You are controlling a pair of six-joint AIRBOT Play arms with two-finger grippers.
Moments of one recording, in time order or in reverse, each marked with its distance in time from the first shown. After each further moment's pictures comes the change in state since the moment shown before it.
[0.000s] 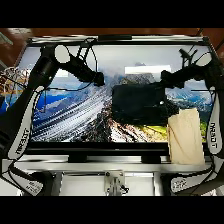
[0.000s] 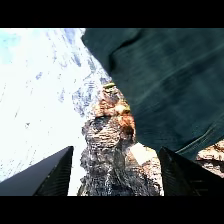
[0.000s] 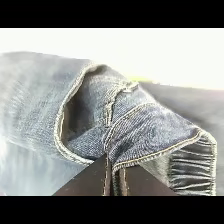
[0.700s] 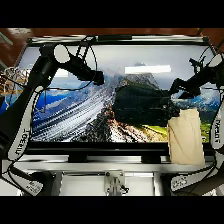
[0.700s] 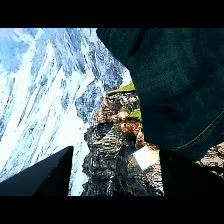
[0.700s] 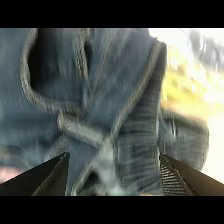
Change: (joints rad) left arm 0.000 0.003 0.000 0.011 0.014 0.000; right arm -0.098 -0.045 0.051 -0.147 0.314 -0.048
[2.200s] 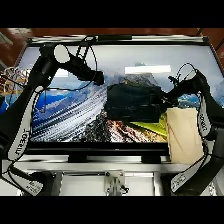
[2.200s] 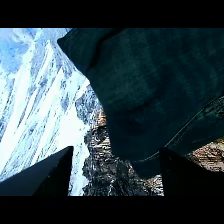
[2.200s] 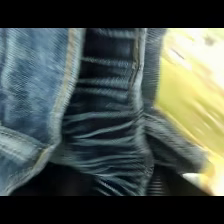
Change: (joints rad) left arm 0.000 0.000 0.000 0.001 -0.001 0.002; right arm 0.072 -0.211 -0.093 0.170 -0.122 -0.060
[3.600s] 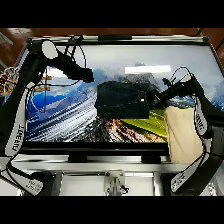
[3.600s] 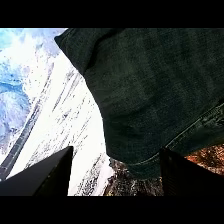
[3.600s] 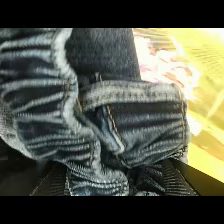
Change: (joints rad) left arm 0.105 0.001 0.000 0.000 -0.052 0.012; right arm 0.020 -0.034 -0.053 0.216 -0.009 0.064
